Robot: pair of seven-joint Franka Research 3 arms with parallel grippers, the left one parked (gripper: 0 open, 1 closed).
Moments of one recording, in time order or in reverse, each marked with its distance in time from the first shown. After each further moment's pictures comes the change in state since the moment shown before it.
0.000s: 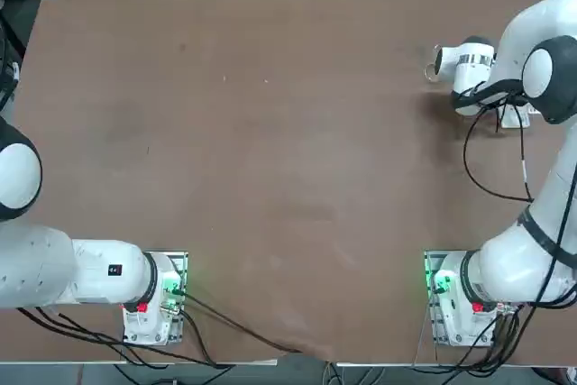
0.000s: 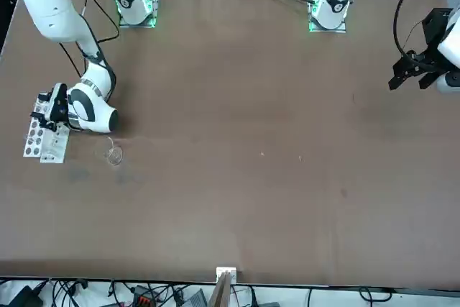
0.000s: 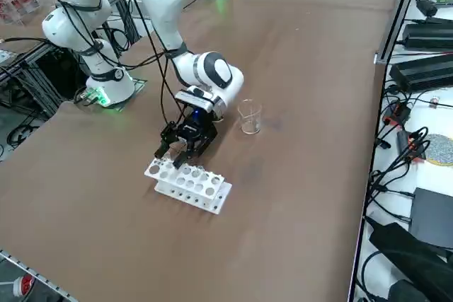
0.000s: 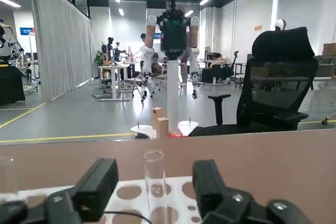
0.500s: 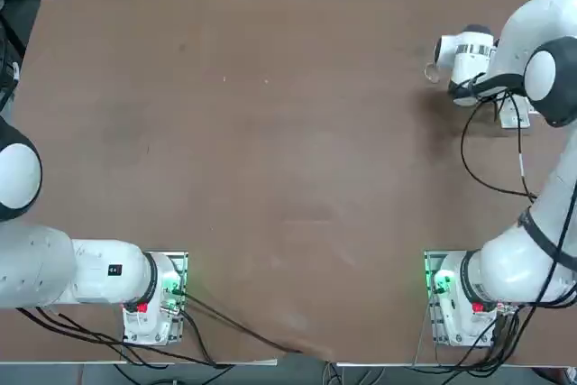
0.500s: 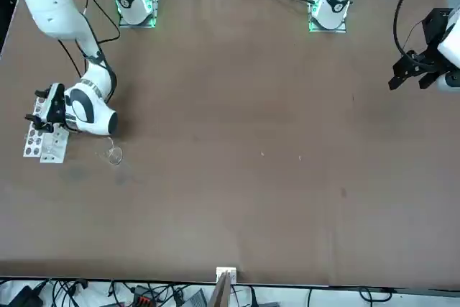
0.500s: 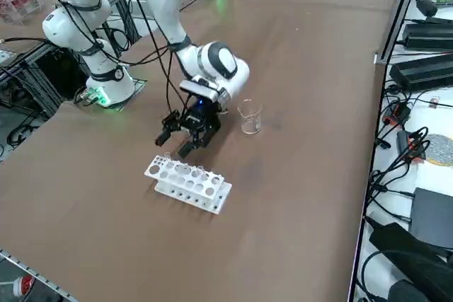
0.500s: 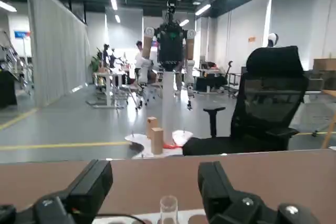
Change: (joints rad) arm 0.024 -0.075 0.017 0.037 0.052 -0.082 -0.150
